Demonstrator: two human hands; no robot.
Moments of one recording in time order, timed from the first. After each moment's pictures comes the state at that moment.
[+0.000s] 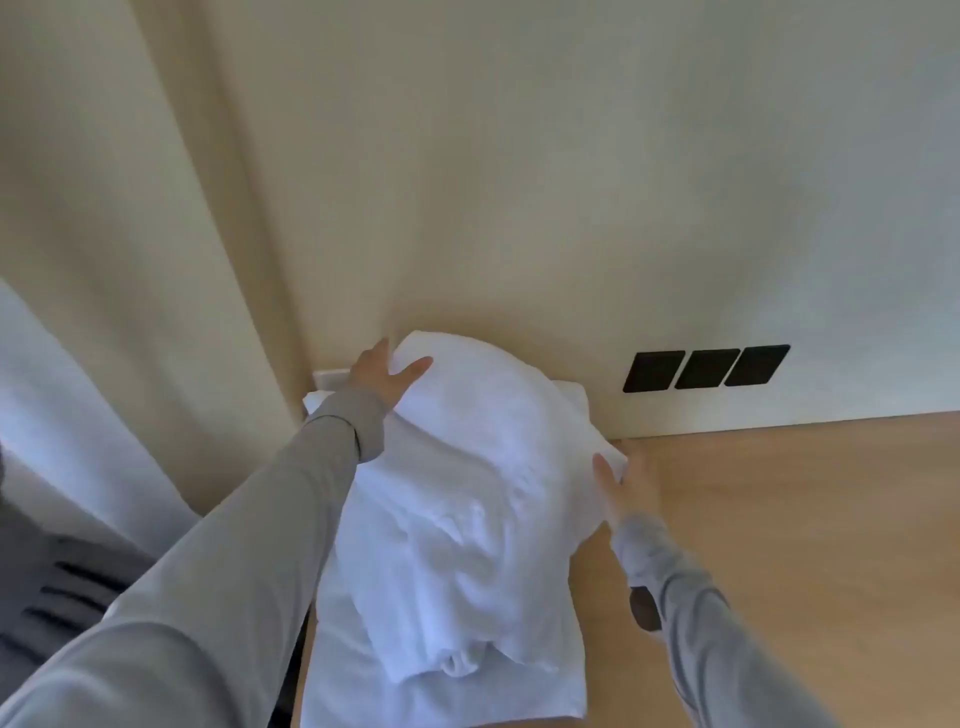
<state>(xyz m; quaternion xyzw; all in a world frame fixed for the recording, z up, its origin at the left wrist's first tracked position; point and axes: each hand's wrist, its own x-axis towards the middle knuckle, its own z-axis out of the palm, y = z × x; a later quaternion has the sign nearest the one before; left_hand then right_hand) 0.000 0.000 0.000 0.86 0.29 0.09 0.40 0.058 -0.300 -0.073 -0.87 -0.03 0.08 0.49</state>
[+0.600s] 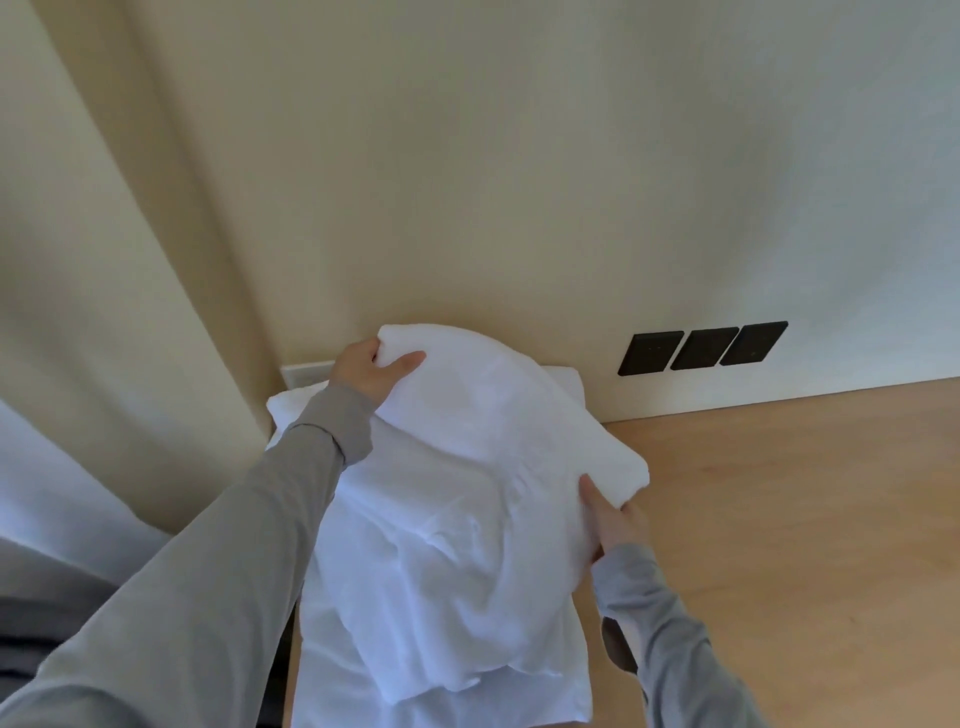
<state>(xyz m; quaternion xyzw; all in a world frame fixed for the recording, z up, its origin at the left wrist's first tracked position) 0.024 0.008 -0.021 0.81 0.26 0.16 0.51 0.035 -0.284 -0.097 -0.71 0.19 0.13 0.67</state>
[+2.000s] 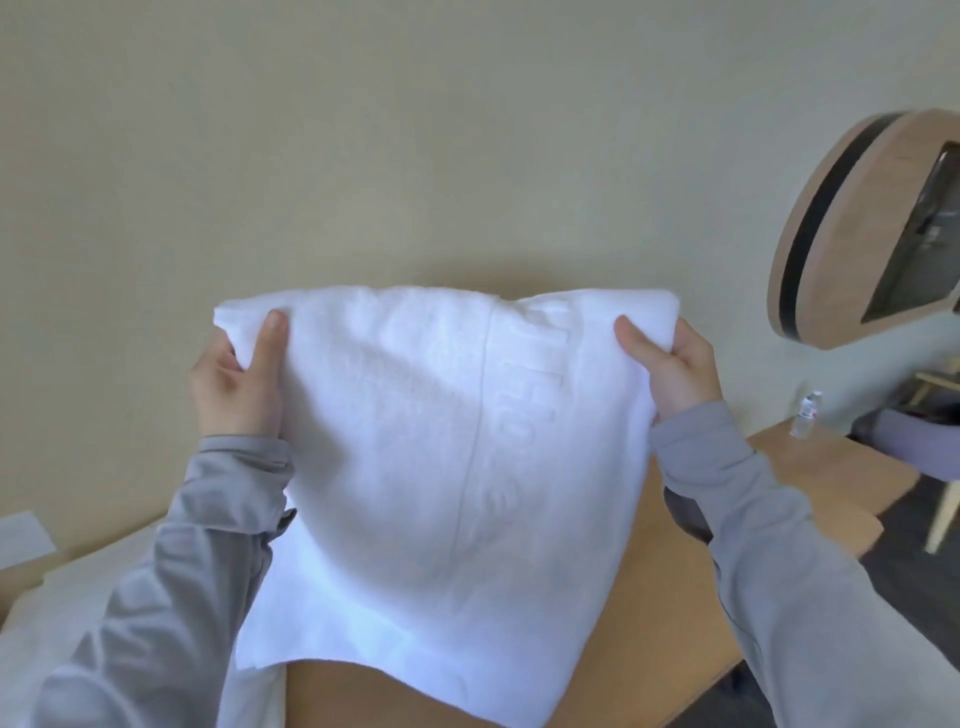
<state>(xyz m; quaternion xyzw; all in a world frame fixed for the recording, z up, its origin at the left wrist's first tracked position) 0.002 -0.381 0.176 0.62 0.07 0.49 0.61 0.056 -0.686 0.199 -0.62 -0.12 -0.19 0.75</state>
